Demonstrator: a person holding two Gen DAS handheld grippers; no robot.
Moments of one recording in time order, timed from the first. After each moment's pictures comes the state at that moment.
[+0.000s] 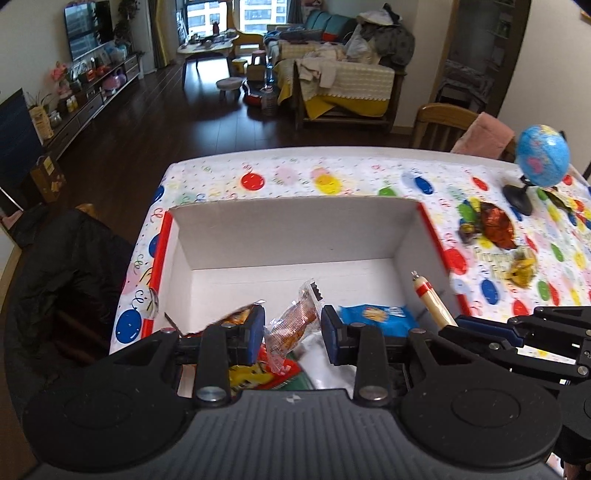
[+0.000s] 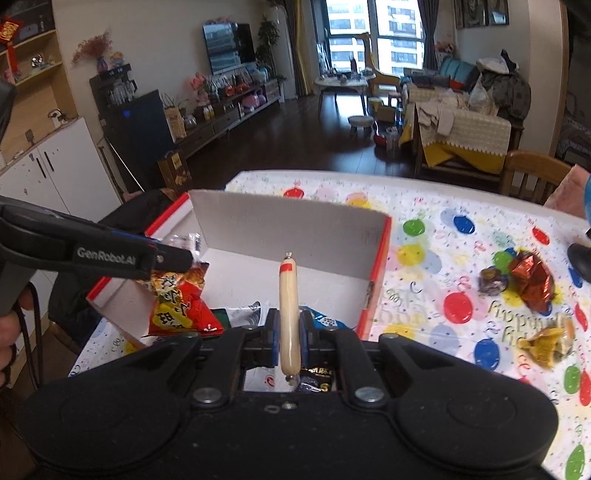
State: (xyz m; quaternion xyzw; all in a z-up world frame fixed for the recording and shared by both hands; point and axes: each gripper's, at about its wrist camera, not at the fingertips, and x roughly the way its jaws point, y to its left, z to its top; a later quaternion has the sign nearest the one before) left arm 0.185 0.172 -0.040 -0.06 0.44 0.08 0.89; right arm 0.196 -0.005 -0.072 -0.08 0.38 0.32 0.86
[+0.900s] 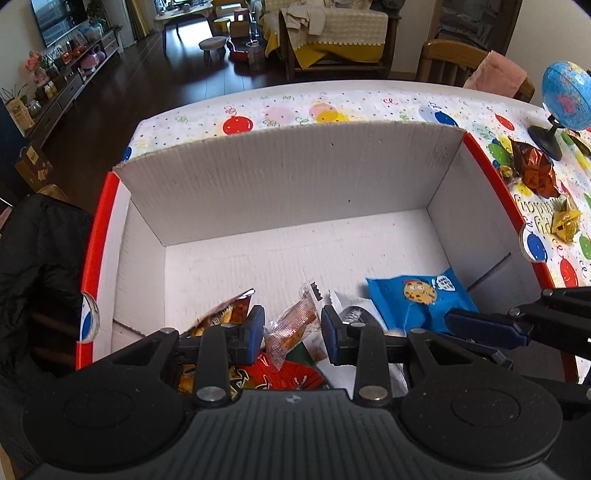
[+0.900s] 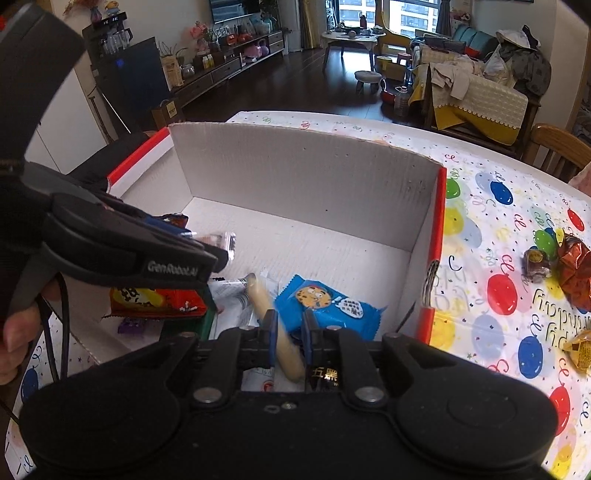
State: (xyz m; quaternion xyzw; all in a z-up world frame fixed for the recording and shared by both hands) left arm 0.236 0.173 -0.116 -0.02 0.51 0.06 0.86; right arm 0.219 0.039 -0.123 -0.13 0.43 0.32 0.83
